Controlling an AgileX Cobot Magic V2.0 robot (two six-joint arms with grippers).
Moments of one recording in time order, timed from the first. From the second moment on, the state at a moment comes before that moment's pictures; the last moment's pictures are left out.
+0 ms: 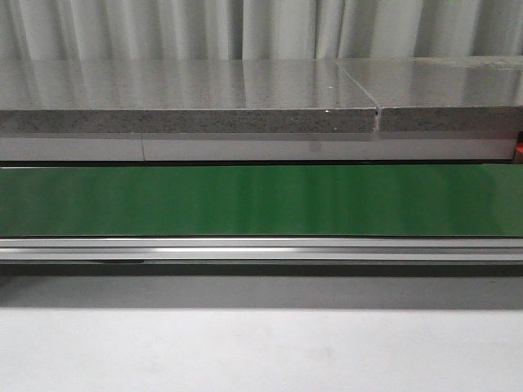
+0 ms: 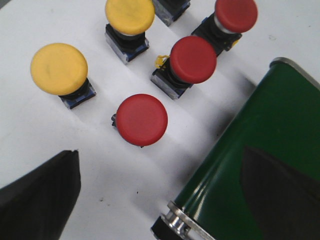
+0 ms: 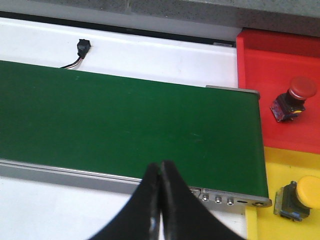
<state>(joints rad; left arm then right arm) 0.37 1.39 -0.91 -0.08 0.62 -0.27 -0.14 0.64 -0.65 0.24 0.66 -0.28</state>
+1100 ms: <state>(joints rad) 0.38 1.73 -1.04 -0.11 0.60 -0.27 -0.14 0.64 -0.65 0.24 0.66 -0.28</state>
